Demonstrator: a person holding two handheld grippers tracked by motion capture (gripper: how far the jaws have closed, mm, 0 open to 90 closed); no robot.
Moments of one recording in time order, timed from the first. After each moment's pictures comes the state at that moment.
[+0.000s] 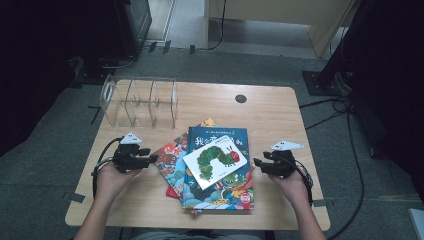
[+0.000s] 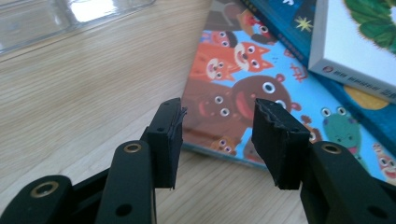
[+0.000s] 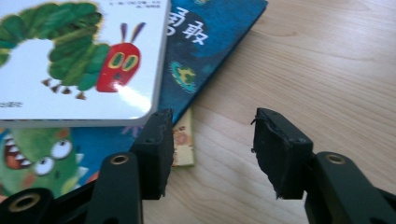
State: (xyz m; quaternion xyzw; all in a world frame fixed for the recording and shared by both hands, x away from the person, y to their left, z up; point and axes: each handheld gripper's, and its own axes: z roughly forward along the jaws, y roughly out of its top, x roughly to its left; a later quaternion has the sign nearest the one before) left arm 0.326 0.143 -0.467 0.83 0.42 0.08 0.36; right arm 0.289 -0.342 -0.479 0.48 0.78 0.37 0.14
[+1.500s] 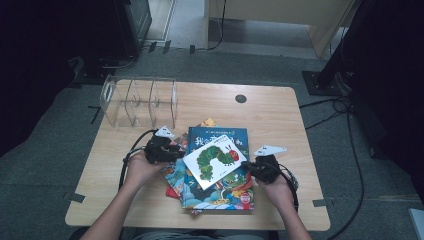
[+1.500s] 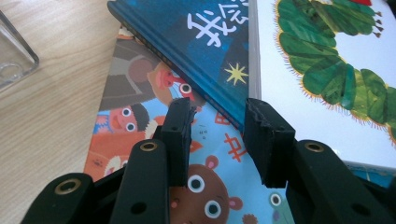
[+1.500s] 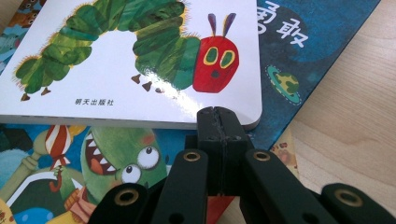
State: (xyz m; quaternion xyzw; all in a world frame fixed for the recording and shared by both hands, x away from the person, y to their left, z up) left arm 0.355 0.064 -0.472 0.87 0.34 0.03 0.35; right arm 0.281 -0.295 -0.483 0.44 0.81 0.38 0.10
